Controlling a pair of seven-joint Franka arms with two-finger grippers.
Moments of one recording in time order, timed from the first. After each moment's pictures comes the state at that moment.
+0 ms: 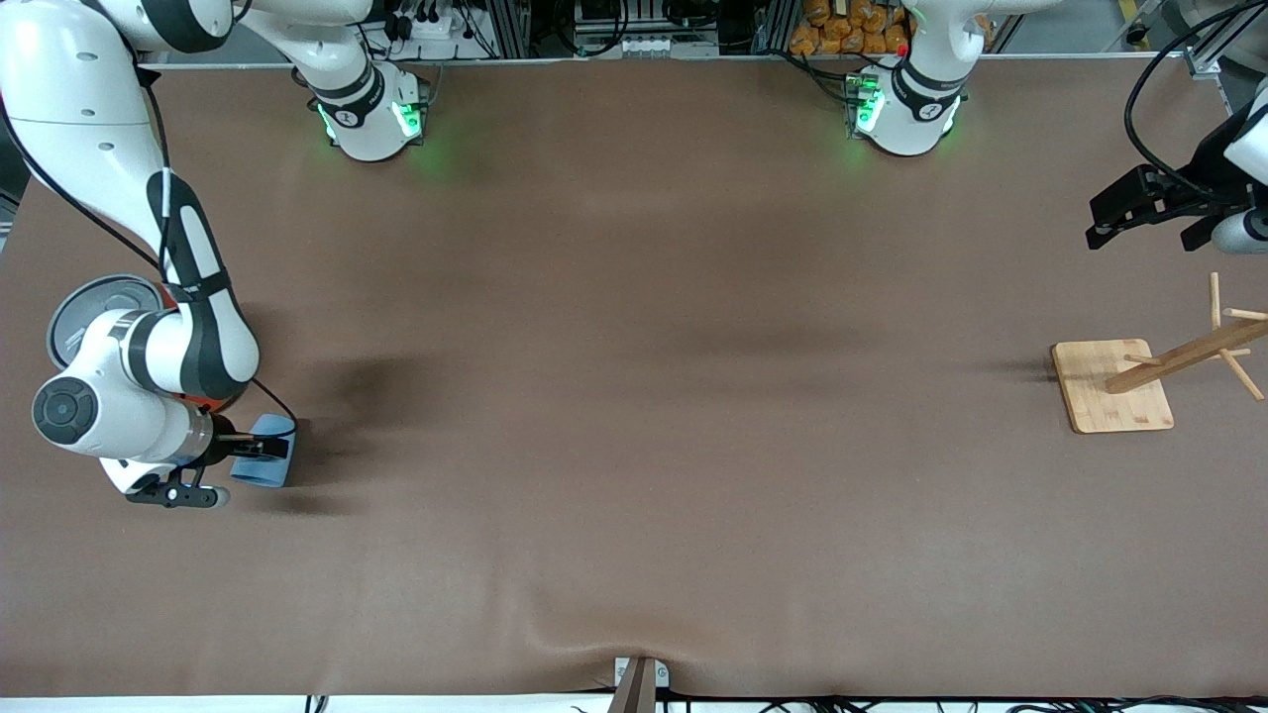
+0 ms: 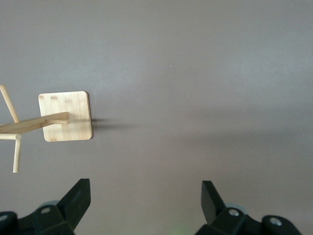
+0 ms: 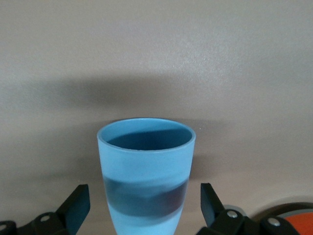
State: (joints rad) left arm -0.01 -0.04 -0.06 -1.55 0.00 1.53 -0.04; right arm -0.08 0.65 -0.05 -1.67 0.00 2.25 -0.04
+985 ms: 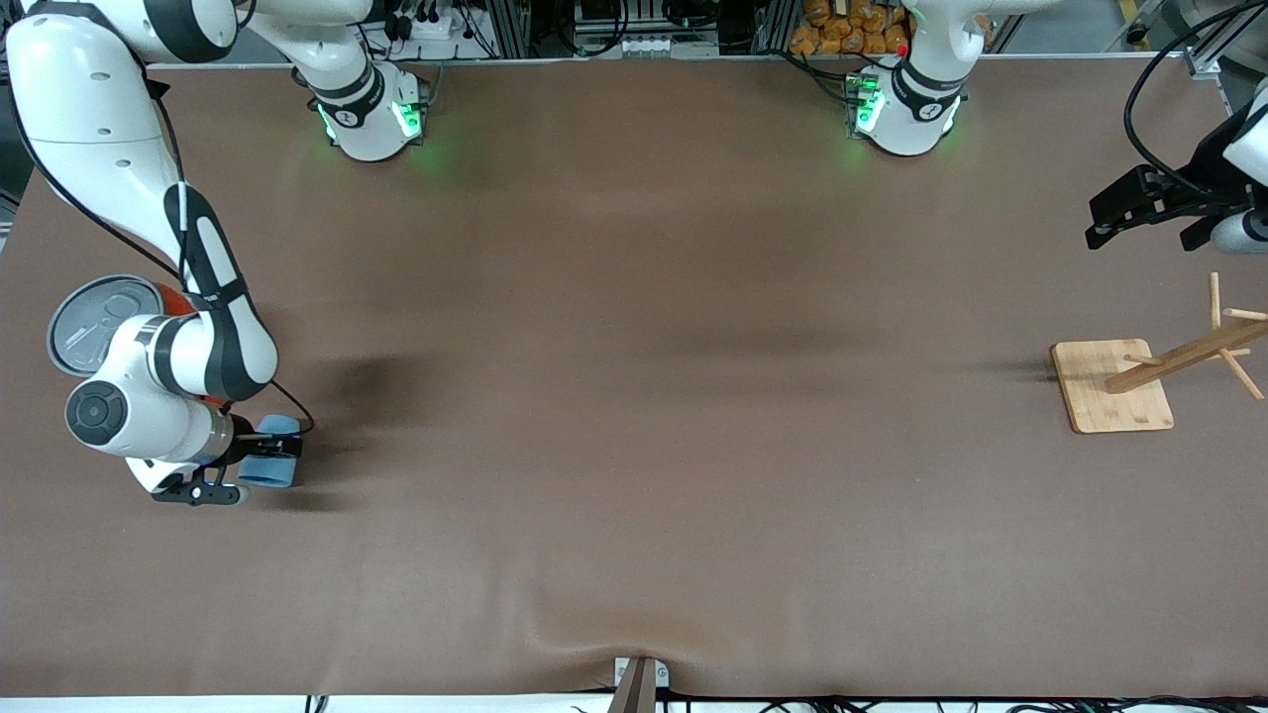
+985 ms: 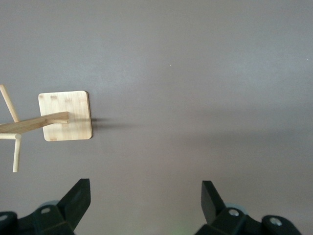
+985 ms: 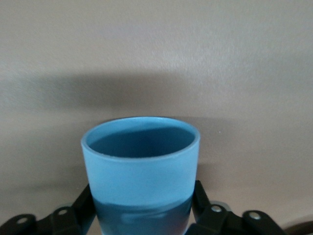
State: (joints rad) left arm -0.01 -0.04 -0.06 -1.55 0.00 1.53 -0.04; right arm -0.07 0.68 -0.03 -1.69 0.00 2.30 -0.05
